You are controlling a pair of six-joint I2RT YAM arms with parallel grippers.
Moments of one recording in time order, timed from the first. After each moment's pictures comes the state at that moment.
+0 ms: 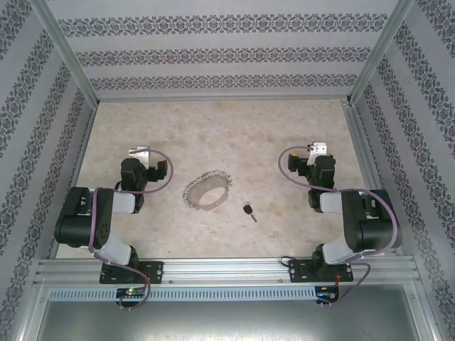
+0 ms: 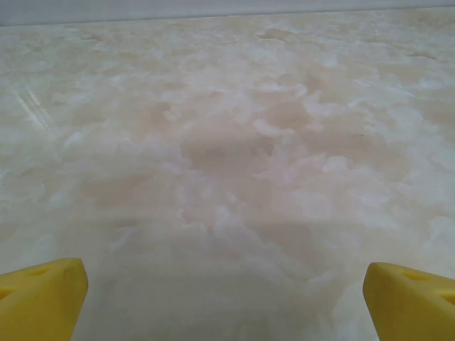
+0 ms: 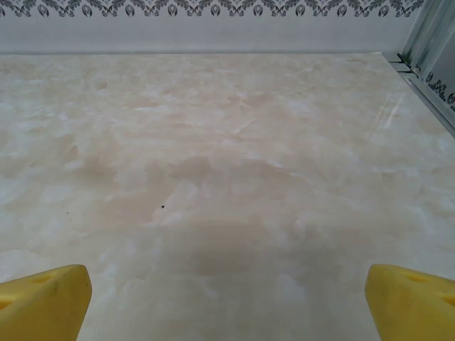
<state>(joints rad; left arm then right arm) 0.00 1.56 0.40 0.74 -0.02 0.01 0.01 1.51 0.39 0.77 0.03 0.03</state>
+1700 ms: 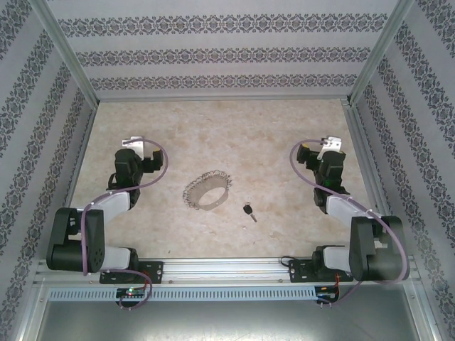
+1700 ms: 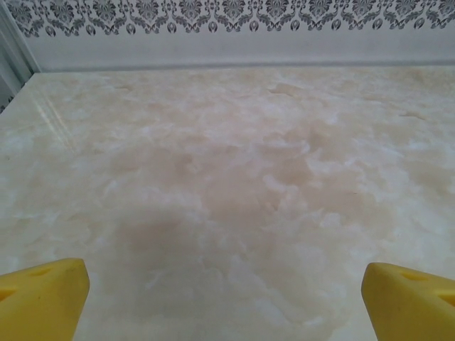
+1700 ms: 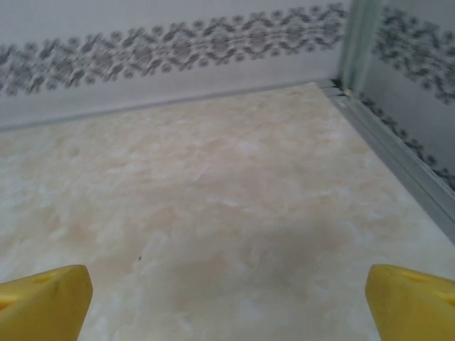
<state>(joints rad) 0.00 1.35 0.52 0.44 -0.06 -0.02 -0.02 1.27 0.45 0.51 0.16 0.18</state>
